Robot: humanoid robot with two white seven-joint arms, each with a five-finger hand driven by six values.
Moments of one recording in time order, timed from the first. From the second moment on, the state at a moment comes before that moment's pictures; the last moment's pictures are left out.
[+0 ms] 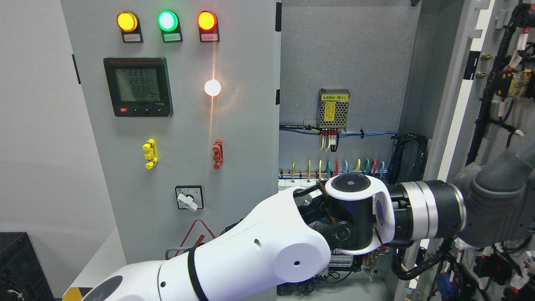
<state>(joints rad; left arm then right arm) -1.48 -0.07 -1.03 -1.40 1.44 0.29 -0.22 0.08 0.12 0.00 -0.07 0.00 0.06 -0.03</state>
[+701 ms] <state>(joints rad) -1.28 0.32 -0.99 -1.68 1.50 0.29 -0.23 0.08 0.12 0.00 -0.07 0.00 0.06 -0.03</state>
